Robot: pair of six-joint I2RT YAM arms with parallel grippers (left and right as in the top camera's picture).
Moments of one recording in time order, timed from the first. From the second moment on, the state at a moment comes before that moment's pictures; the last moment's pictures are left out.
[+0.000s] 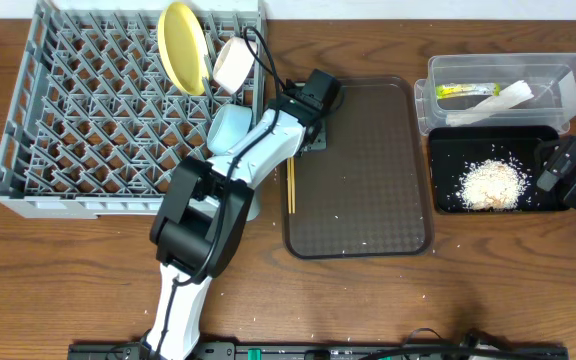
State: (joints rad) left arm -0.54 2.19 1.63 -0.67 -0.19 -0.54; right arm -0.44 1.12 1.61 -1.33 -0.31 0.15
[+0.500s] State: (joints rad) left arm -0.54 2.22 1.63 -0.64 -0.16 -0.57; right arm -0.44 1.12 1.61 -1.33 -0.31 0.15
